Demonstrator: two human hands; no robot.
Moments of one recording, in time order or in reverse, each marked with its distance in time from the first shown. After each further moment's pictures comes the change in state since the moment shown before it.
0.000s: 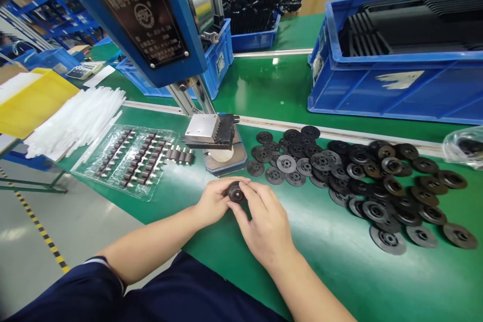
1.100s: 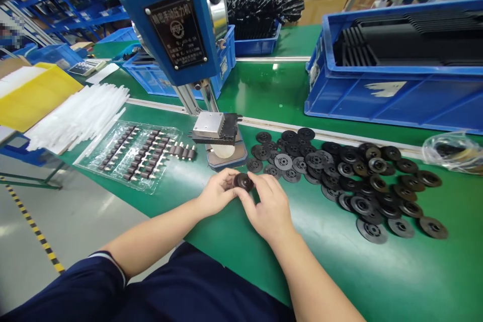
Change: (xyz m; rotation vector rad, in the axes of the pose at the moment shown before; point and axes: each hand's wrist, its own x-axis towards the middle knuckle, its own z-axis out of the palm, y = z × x) left_hand -0.003 -0.012 0.007 -0.163 0.019 -0.170; right_hand 0.004 0.019 0.000 0.006 -0.003 0.003
